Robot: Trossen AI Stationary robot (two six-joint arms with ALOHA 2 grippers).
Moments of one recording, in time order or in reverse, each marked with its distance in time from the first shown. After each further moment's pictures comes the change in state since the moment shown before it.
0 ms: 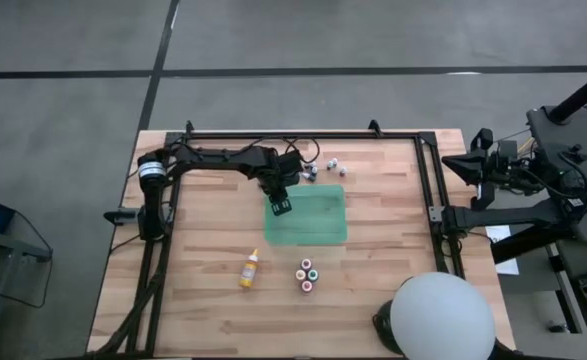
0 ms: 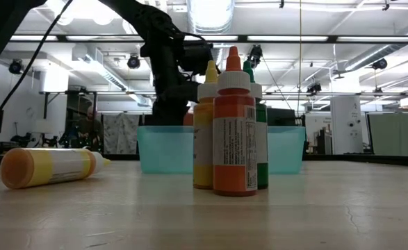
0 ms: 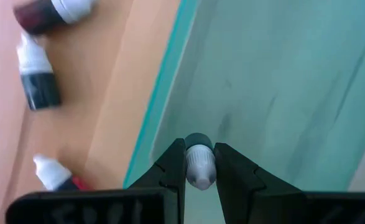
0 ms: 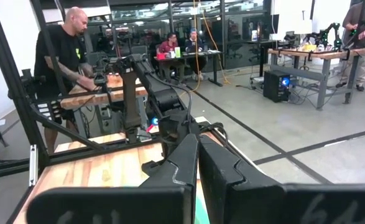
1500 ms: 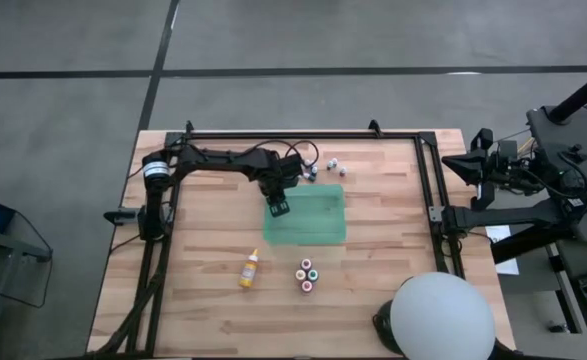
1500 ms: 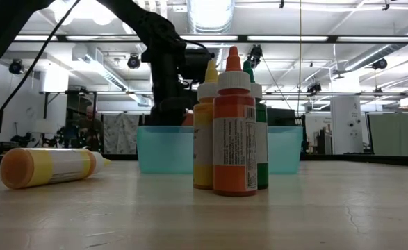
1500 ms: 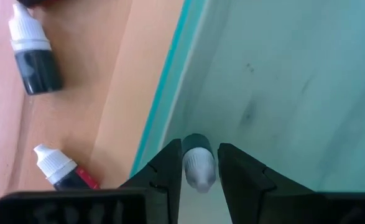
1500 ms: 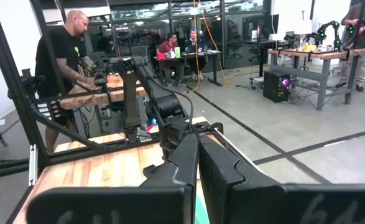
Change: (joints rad) left arm 0.001 0.035 -0.003 -0.016 -0.045 0.011; right arm 0.000 0.000 0.000 0.000 0.000 -0.001
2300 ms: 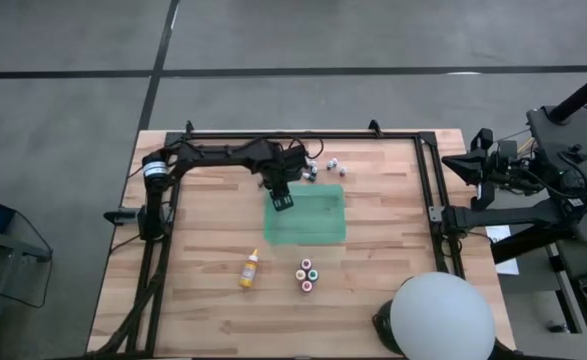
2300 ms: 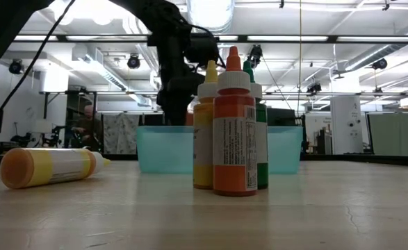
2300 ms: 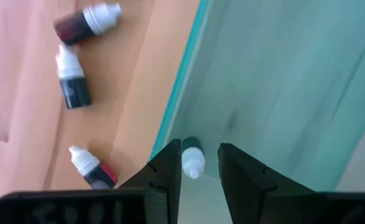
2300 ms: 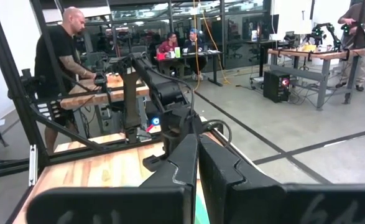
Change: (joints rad) left arm 0.000 0.000 0.161 -0.143 0.003 0.000; right arm 0.000 0.000 0.000 0.000 0.000 0.001
